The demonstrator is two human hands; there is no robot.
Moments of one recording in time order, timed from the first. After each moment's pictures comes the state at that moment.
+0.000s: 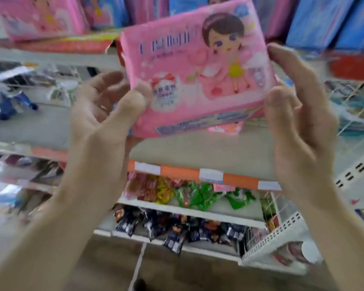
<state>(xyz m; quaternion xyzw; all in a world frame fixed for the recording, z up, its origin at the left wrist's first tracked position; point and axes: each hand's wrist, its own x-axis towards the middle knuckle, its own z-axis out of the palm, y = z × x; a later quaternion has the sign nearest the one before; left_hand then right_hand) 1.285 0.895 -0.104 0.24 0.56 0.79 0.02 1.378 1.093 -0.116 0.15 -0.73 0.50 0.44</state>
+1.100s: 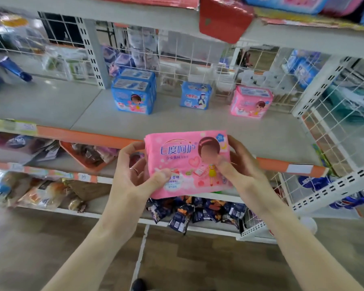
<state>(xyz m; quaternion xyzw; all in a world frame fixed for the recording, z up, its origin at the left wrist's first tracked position) 1.230 0.759 -0.240 0.16 0.59 0.77 0.19 1.321 0.962 -0.230 -0.12 -0.75 0.63 0.14</state>
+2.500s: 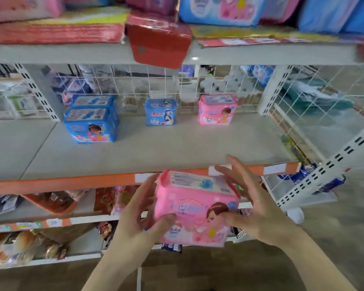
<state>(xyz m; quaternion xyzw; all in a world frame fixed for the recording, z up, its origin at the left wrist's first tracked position) 1.207 0.812 -0.275 0.29 0.67 0.63 0.28 1.362 1.020 -0.238 -0.16 -0.80 0.56 0.10</state>
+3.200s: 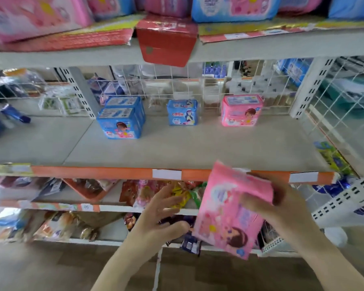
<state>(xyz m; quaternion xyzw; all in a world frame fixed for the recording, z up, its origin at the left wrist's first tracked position) 1.231 0.820 -0.281 0.21 0.72 0.57 0.35 1.370 1.043 -0.243 -0.20 -0.77 0.58 0.18</state>
